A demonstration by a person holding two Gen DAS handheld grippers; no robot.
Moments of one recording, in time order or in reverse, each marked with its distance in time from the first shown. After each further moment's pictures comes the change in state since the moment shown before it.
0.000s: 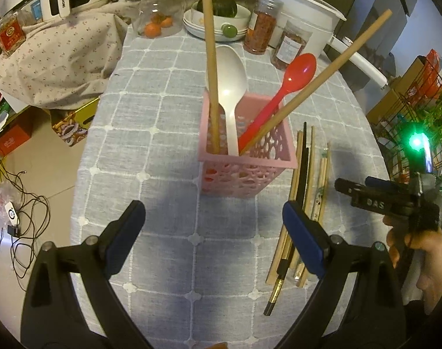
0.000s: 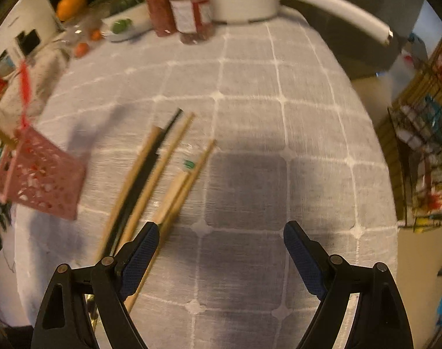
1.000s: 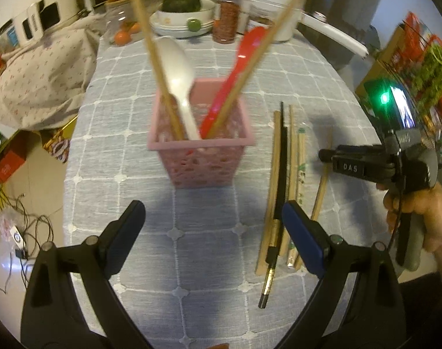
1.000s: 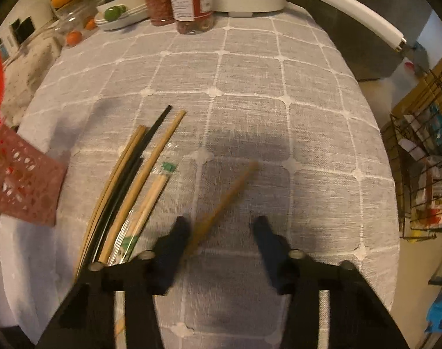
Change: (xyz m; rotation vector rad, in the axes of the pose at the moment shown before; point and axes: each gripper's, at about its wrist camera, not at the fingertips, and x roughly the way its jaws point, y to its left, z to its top) left arm 0.002 -0.035 -0.013 0.158 0.007 -0.009; right arm 0.012 0.005 0.010 -0.082 0.009 -0.014
